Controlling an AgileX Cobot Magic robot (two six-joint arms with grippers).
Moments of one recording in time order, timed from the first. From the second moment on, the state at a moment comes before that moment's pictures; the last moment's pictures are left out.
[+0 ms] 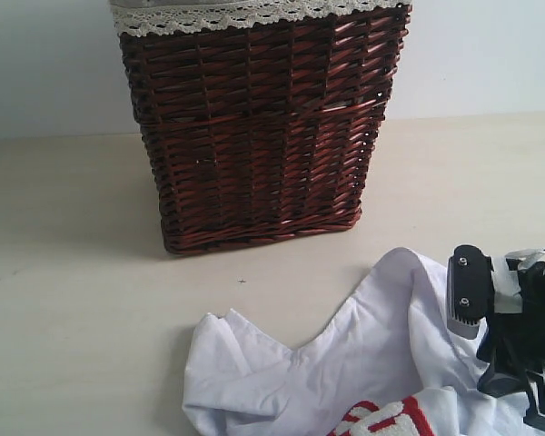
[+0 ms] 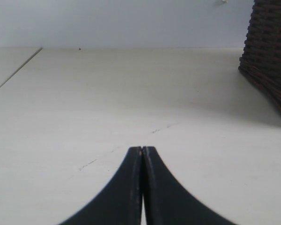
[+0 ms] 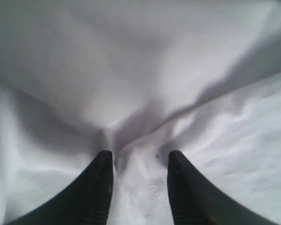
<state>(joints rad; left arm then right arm) 0.09 0.01 0.00 0.12 0.37 -0.11 0.12 1.66 -0.64 0.34 0.58 -1.39</state>
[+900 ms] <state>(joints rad) 0.09 0.01 0.00 0.12 0.37 -0.11 0.12 1.52 -0.63 0.34 0.38 -1.38</state>
